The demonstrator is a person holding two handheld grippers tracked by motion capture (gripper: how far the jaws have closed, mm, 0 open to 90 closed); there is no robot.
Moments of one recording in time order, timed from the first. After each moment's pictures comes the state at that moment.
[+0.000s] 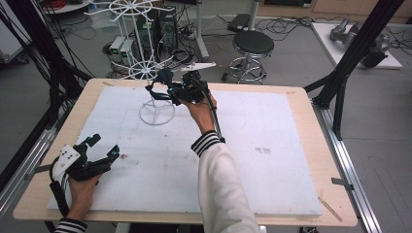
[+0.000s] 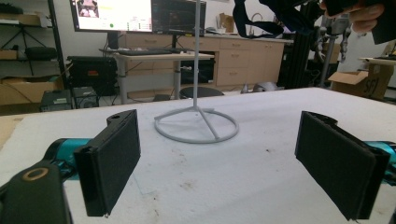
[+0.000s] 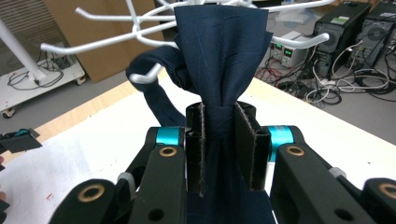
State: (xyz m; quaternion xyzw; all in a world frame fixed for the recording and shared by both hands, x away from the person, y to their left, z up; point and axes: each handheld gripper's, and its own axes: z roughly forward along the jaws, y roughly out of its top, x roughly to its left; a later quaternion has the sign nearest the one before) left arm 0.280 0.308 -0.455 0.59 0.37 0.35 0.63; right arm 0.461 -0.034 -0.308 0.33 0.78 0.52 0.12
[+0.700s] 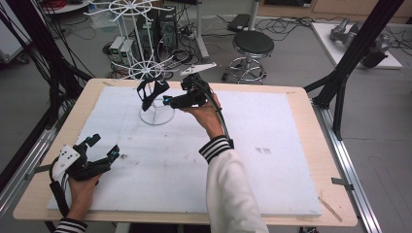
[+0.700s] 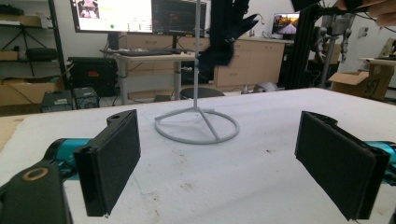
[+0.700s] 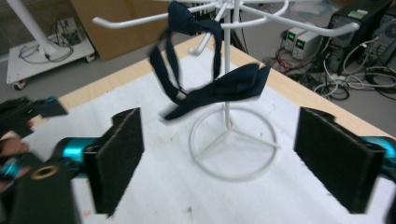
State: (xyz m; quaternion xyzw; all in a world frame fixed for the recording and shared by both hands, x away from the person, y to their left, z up) left arm 0.281 0.309 -0.455 0.59 0.37 0.34 0.63; right arm 0.438 -0.042 -0.295 0.30 0.81 0.50 0.12
